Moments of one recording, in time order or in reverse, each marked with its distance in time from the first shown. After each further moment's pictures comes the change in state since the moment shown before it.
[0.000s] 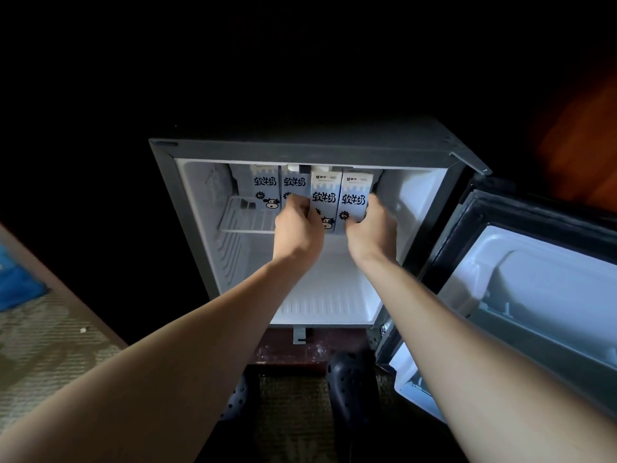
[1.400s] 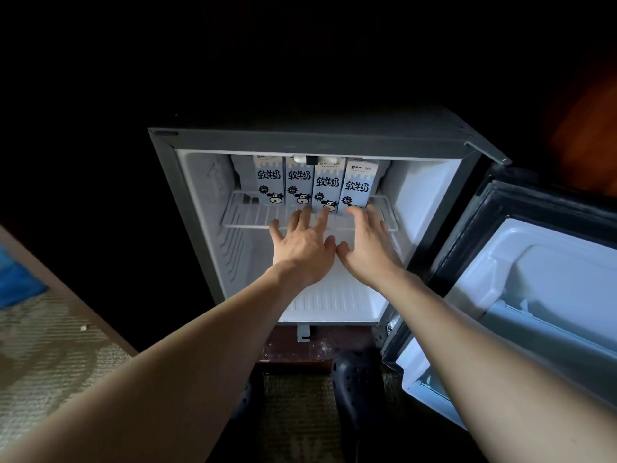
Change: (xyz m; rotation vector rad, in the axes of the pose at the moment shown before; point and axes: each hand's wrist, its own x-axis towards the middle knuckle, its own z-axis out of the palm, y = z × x) left_hand -0.007 -0.034 0.005 0.780 -0.318 0.258; right_hand -0.009 0.038 0.010 -0.332 -0.276 -0.382
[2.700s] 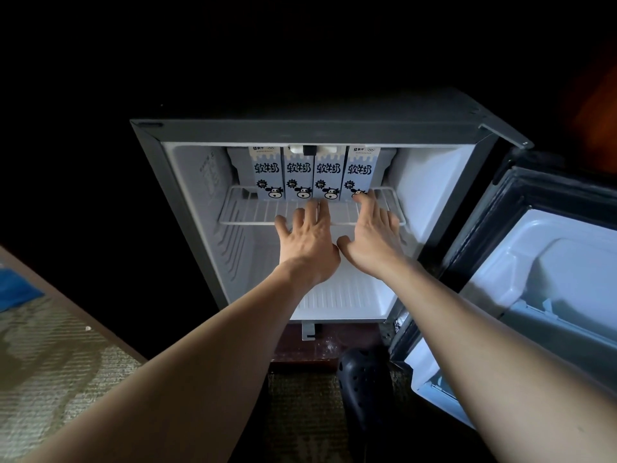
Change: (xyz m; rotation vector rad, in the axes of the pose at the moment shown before) left_hand 0.008 0.007 0.012 0.126 0.036 0.005; right_hand 0.019 0.010 0.016 -0.086 -0.019 0.033
